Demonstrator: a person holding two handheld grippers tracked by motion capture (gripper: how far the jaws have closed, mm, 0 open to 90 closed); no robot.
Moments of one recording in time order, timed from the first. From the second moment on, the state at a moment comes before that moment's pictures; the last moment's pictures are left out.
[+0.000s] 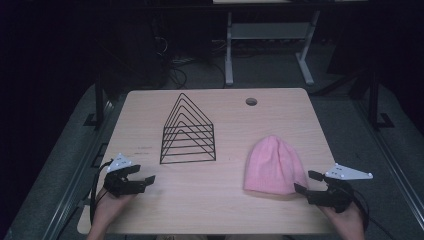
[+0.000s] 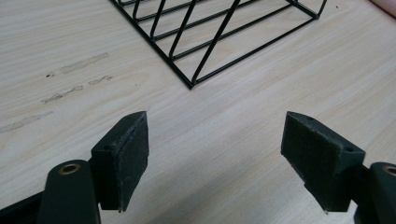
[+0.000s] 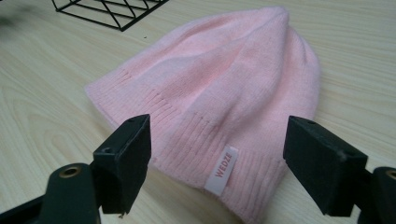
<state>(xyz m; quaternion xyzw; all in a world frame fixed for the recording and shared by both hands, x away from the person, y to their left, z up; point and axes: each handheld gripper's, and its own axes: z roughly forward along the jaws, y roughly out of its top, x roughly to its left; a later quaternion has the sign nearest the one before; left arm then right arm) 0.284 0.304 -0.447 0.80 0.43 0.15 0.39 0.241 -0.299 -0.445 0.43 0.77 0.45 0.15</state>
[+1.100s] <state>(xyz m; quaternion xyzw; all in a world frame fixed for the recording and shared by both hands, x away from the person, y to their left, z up) 0.282 0.312 -0.447 0.80 0.43 0.16 0.39 0.274 -0.288 -0.414 0.42 0.79 0.44 0.12</state>
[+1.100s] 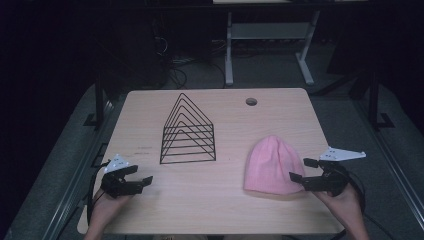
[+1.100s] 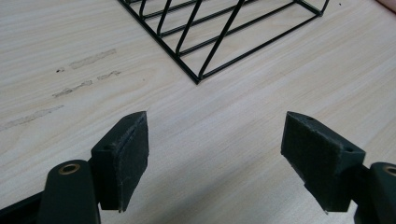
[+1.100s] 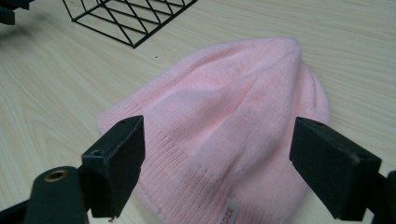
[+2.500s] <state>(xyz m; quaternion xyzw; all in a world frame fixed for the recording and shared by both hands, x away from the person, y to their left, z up) 0.284 0.317 -0.446 0.79 0.44 0.16 0.40 0.394 -0.261 -0.400 0.42 0.84 0.35 0.05</state>
